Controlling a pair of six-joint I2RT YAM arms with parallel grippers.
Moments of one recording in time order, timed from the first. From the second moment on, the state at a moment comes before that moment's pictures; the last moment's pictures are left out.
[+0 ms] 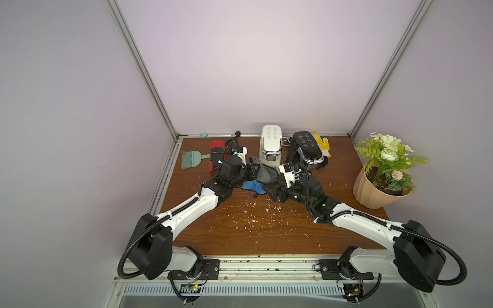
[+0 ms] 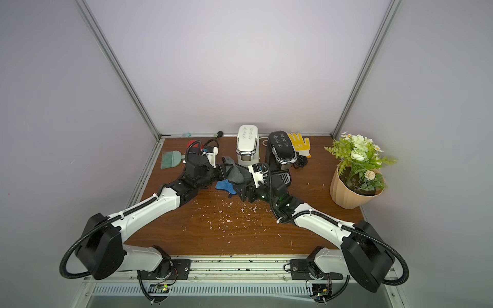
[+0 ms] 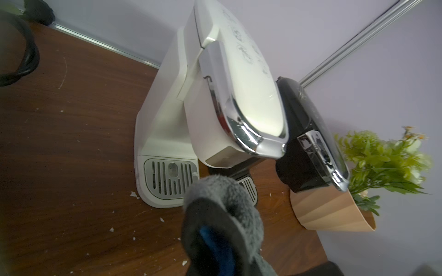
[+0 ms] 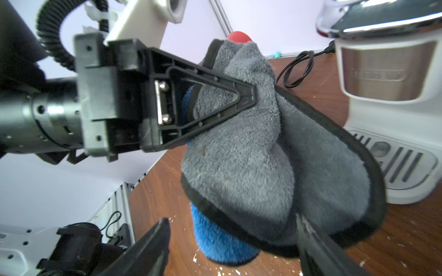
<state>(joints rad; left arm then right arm) -0.57 1.35 0.92 0.08 0.16 -0.70 0.74 1.30 0.69 0.34 -0.31 0.48</state>
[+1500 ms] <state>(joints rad) -0.59 1.30 1.01 -0.01 0.29 -0.78 0.68 1.27 0.79 0.30 -0.25 0.48</state>
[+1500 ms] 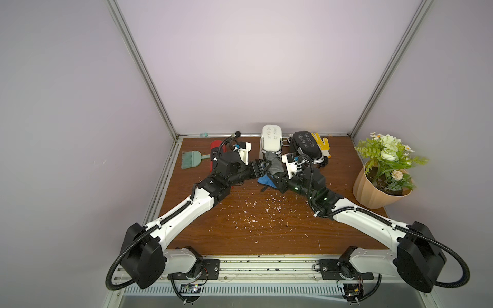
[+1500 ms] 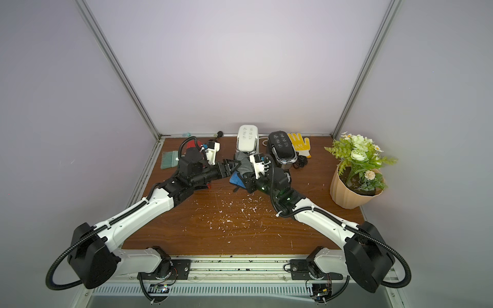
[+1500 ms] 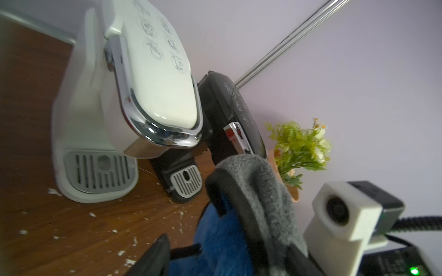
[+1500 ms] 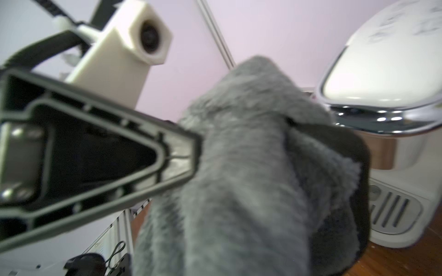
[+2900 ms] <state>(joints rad) -0.50 1.88 1.60 -0.15 0.15 -0.58 0.42 1.93 1.72 -0.24 -0.04 0.31</state>
